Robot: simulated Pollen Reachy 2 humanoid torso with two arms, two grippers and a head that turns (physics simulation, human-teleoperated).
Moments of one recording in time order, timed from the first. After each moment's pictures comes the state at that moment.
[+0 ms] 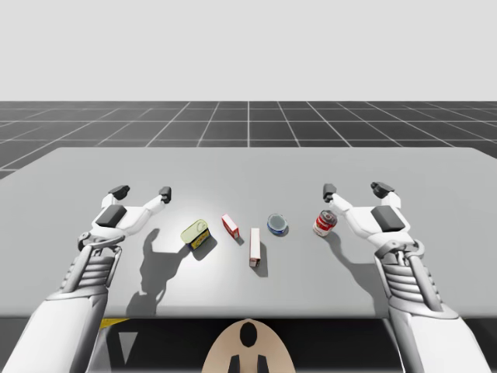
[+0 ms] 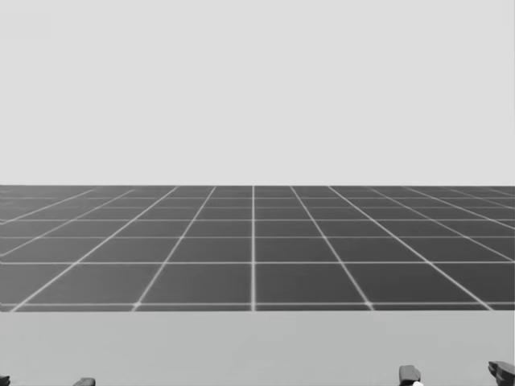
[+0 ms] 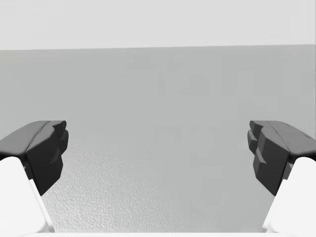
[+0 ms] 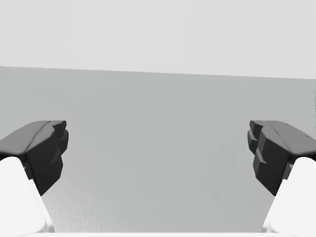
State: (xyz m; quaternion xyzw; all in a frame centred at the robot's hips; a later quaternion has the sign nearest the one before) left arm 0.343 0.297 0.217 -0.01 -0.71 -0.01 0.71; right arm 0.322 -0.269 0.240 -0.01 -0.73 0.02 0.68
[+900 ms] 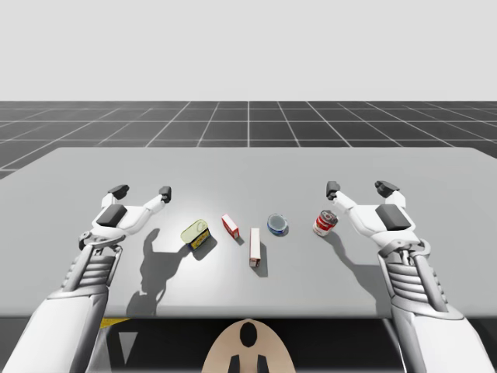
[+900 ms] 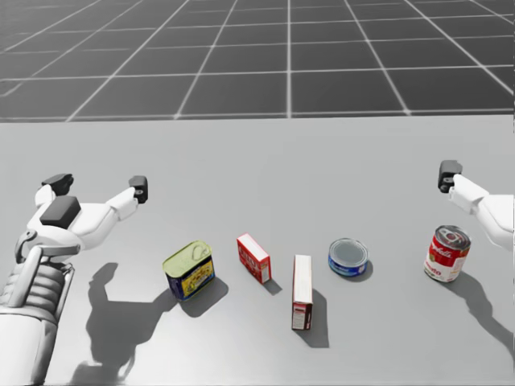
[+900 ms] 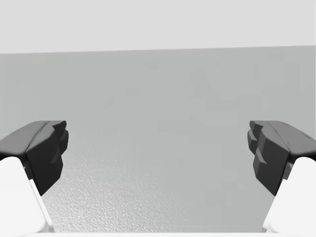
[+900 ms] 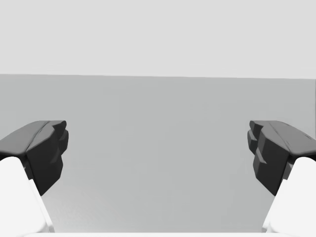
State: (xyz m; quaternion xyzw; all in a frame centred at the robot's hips) left arm 0.345 0.298 0.216 0.00 -0.71 -0.02 0.70; right arm 0.321 -0.272 0.246 -0.01 -0.73 0.00 0.68
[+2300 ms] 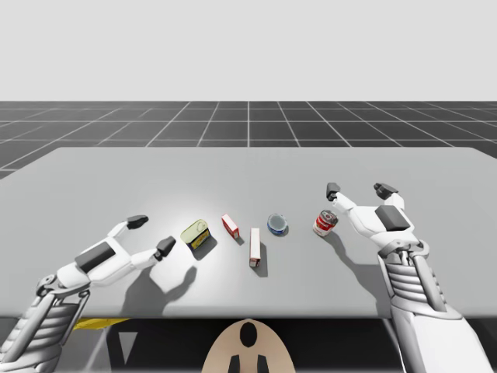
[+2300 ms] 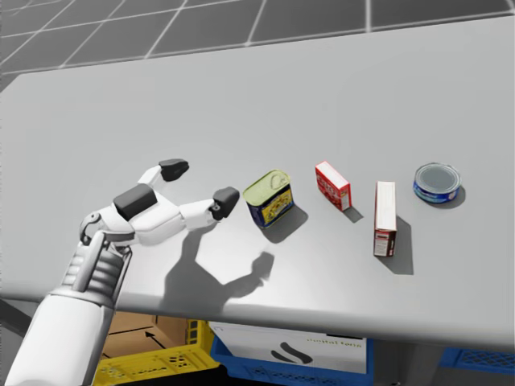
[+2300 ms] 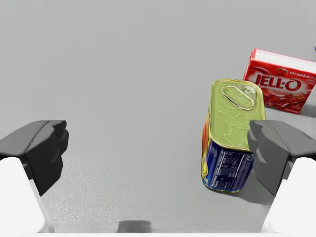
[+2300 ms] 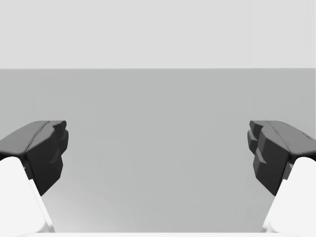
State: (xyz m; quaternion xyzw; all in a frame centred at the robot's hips) left arm 0.274 0.317 0.201 -0.20 -0.60 -0.20 0.75; right arm 0.322 -0.274 0.242 -0.01 -0.72 0.00 0.69
